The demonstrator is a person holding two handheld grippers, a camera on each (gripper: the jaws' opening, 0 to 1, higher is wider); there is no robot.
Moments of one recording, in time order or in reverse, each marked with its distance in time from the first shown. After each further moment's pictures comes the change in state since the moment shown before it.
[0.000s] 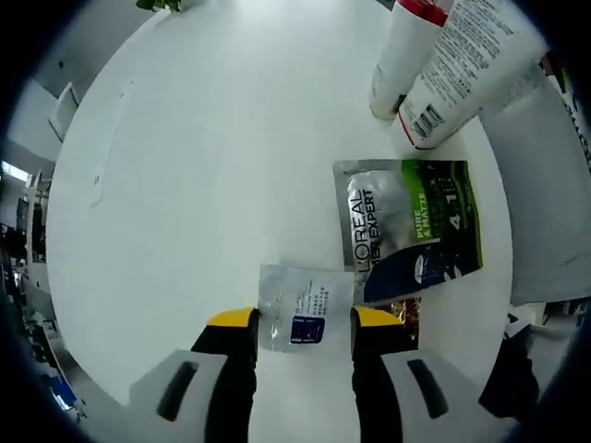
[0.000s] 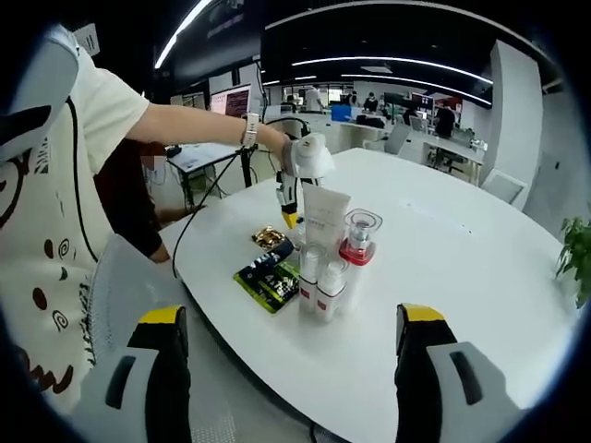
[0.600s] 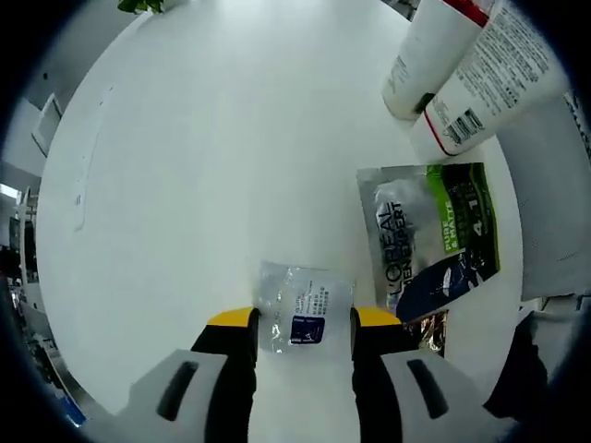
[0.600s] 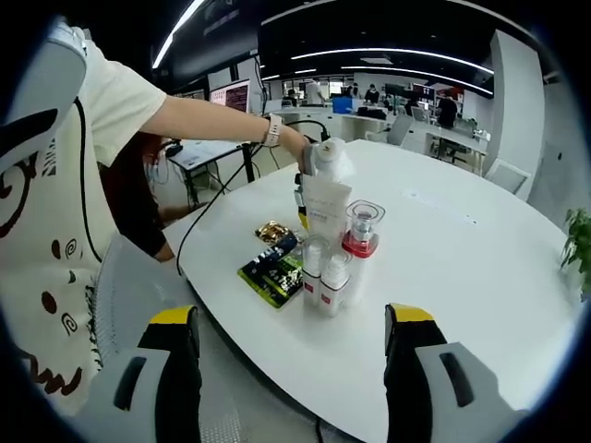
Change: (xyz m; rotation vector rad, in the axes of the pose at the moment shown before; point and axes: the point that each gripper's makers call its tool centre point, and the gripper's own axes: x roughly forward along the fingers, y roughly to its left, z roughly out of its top) left arm 0.029 0.022 0.018 0.067 0.005 -0.050; right arm 0.000 0.000 -0.003 0.033 0.025 0.026
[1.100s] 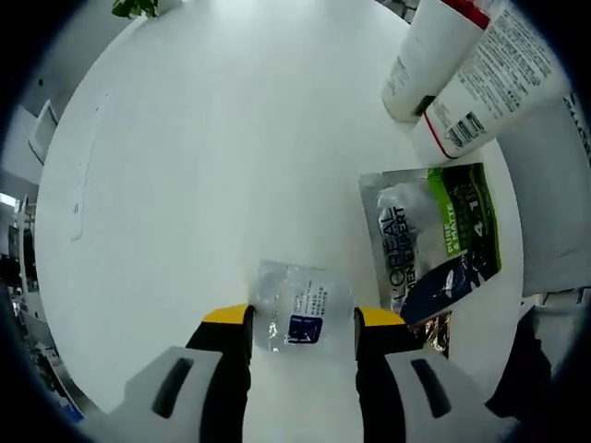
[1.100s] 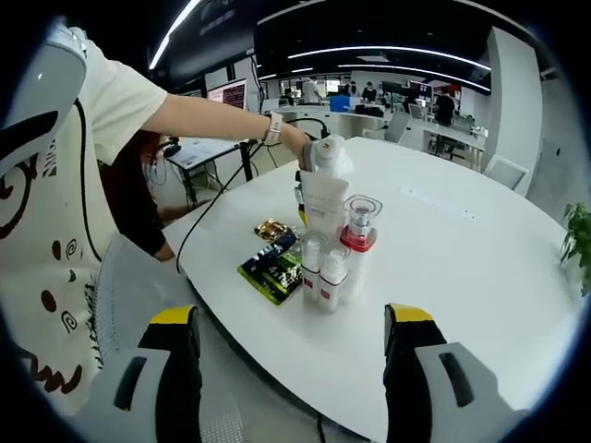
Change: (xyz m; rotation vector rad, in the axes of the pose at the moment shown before) left arm 0.002 0.001 0.005 0.037 -0.007 -0.014; right arm 0.000 0.000 -0.004 0.011 0.010 0.002
